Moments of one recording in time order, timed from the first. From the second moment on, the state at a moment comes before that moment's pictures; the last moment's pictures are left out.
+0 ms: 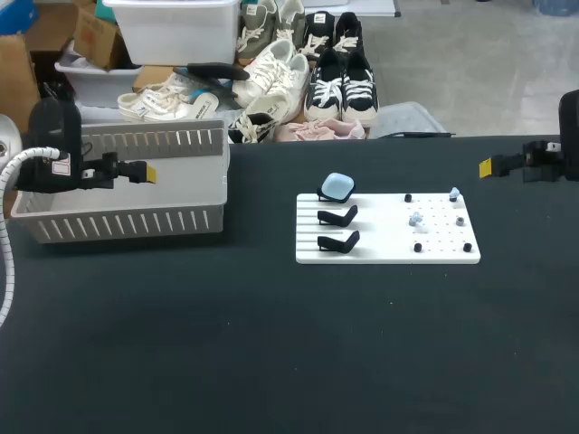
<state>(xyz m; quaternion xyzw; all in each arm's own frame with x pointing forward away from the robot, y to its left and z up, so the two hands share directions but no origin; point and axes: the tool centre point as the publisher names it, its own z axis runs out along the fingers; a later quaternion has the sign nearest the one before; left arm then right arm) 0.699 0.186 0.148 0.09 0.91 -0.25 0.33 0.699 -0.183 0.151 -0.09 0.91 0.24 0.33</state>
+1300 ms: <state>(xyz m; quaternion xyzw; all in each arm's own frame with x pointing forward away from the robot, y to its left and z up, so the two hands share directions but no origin) 0.767 0.040 0.203 0.56 0.69 -0.18 0.42 0.699 -0.183 0.151 -0.09 0.91 0.24 0.33</state>
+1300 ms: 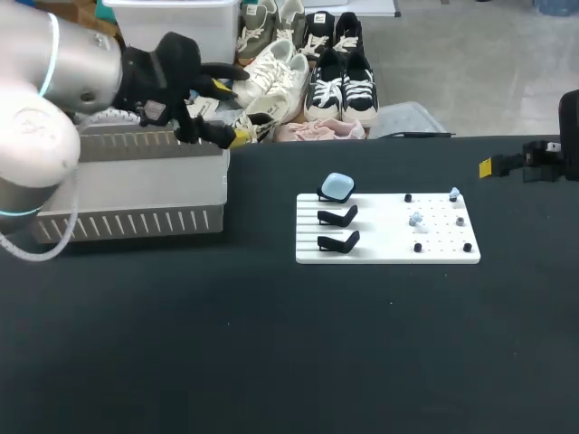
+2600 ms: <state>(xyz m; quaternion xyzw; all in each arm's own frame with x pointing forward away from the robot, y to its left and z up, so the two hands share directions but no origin) 0.784 -0.004 0.144 0.60 0.64 -0.24 0.41 0.699 -0.183 0.151 -0.09 0.91 0.24 0.33</state>
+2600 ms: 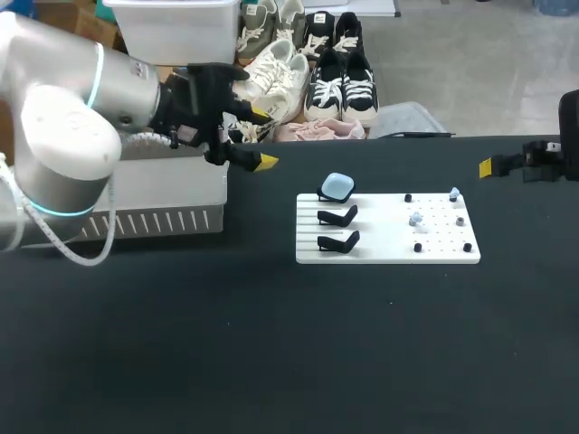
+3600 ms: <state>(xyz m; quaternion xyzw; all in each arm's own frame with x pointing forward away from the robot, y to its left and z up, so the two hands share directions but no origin) 0.805 -0.077 0.070 0.62 0.66 -0.24 0.36 0.699 -0.183 0.151 -0.09 0.91 0.24 0.33</state>
